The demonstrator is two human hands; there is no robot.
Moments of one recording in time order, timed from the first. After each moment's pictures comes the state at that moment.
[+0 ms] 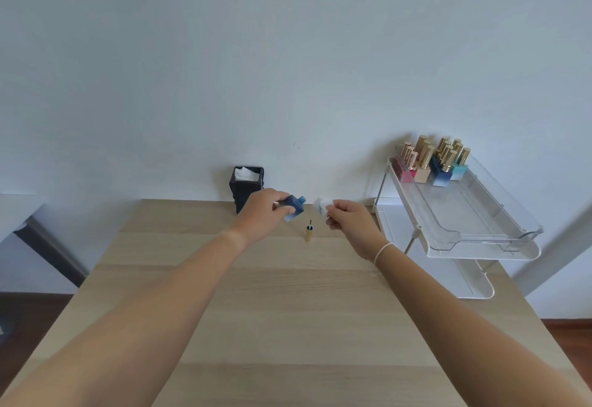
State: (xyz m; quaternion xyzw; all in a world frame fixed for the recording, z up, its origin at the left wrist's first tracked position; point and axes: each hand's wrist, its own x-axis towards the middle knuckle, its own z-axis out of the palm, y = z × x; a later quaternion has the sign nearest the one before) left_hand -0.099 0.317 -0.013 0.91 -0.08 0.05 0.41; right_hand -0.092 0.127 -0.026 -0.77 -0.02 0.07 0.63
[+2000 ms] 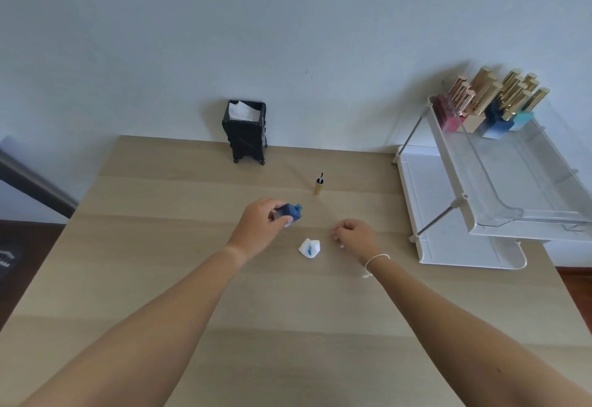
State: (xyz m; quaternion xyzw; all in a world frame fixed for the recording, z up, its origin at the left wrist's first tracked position) left_hand -0.102 0.328 -0.140 0.89 0.03 -0.02 0.45; right_hand -0.078 0.121 -0.183 -0.84 0.13 0.19 0.50
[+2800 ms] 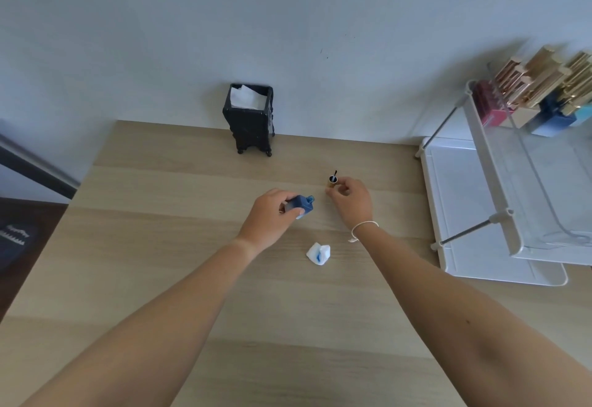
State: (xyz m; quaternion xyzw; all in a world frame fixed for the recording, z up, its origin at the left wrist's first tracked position) left_hand -0.068 0.326 -0.164 0.89 0.04 -0.04 0.45; right_hand -0.001 0.158 -0.203 -0.88 0.08 0.07 0.47
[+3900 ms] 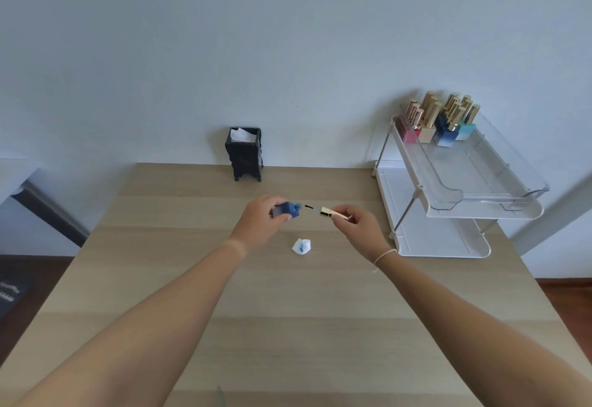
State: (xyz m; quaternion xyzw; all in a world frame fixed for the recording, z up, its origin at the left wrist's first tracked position) left_hand -0.140 0.311 -0.086 0.90 -0.02 0.02 0.43; right_hand -0.132 0.098 -0.101 -0.84 -0.03 0.03 0.54
